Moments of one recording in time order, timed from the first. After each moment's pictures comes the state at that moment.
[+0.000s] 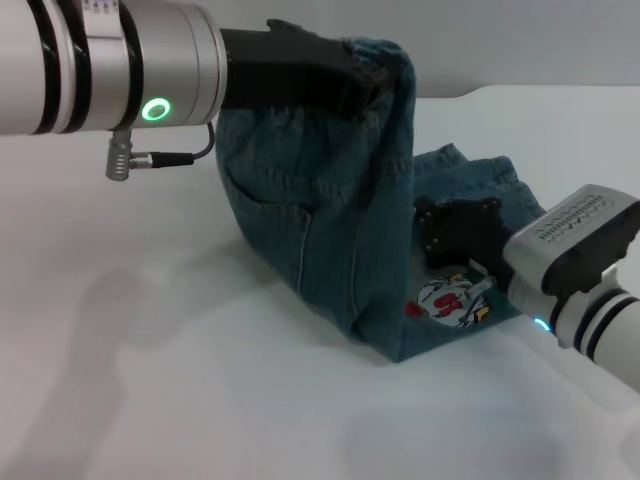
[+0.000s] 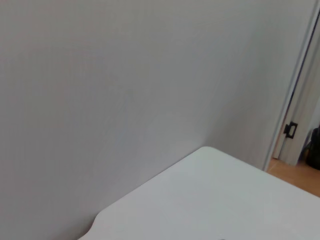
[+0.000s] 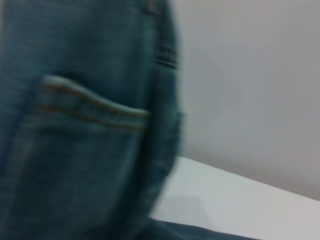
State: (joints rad) left arm -0.38 -2.06 -1.56 -1.84 2.20 -1.10 0.45; right arm 0.45 2.08 0.97 0.49 0.19 0.62 -2.88
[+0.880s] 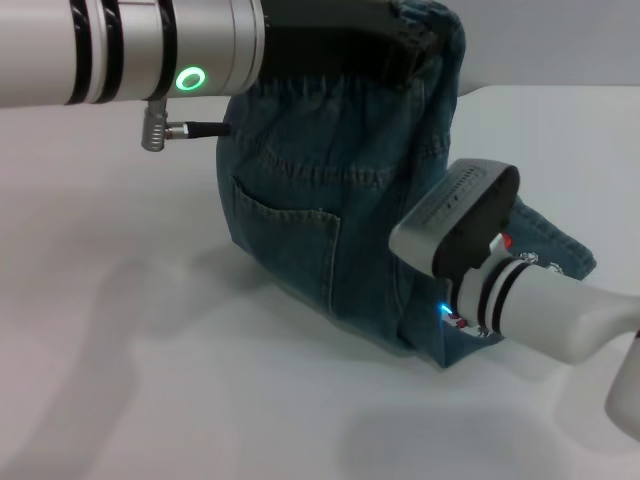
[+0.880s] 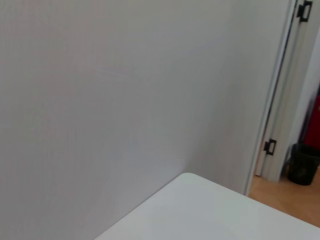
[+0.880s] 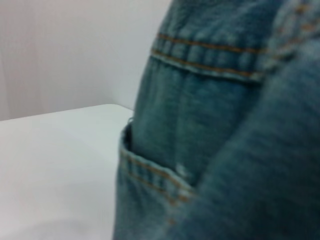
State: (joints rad) left arm -0.43 -2.06 -1.55 -1.81 2.14 -1.05 0.51; right arm 0.67 2.09 0.69 0.51 0.31 0.55 -2.79
